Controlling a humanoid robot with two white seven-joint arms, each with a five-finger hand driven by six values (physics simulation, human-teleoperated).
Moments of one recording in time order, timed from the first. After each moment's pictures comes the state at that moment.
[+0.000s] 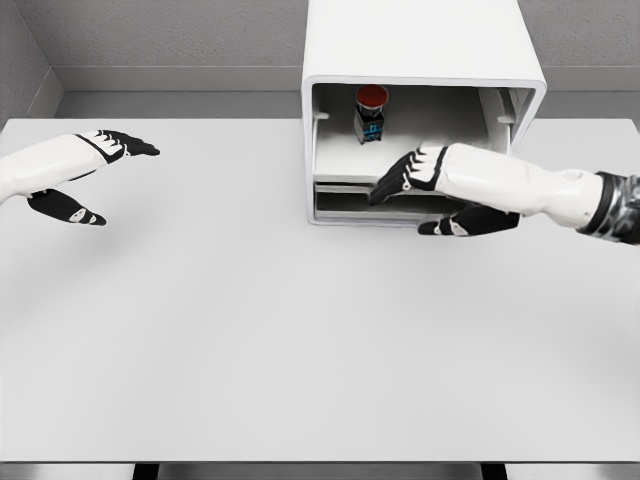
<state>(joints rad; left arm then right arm) -0.70 1.03 -0.82 -1.34 -0.11 -0.61 -0.22 -0.64 -0.91 0.70 -1.71 -0.08 -0.61 0.39</state>
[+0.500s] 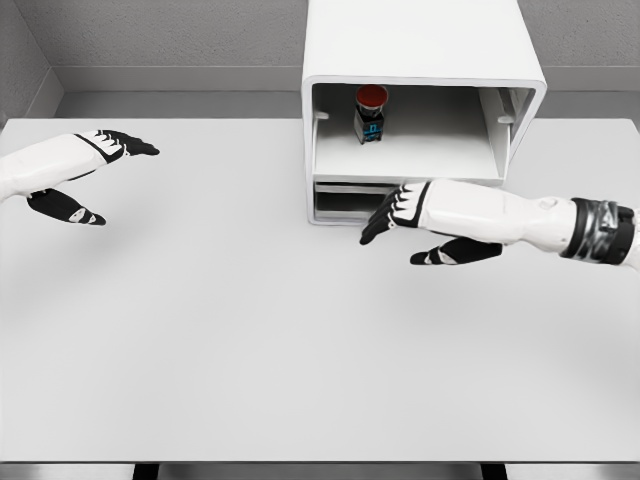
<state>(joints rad) -0.70 1.03 -0.82 -1.34 -0.11 -0.61 -0.22 -0.63 -0.90 0.76 -1.71 -0.01 -0.61 0.39</state>
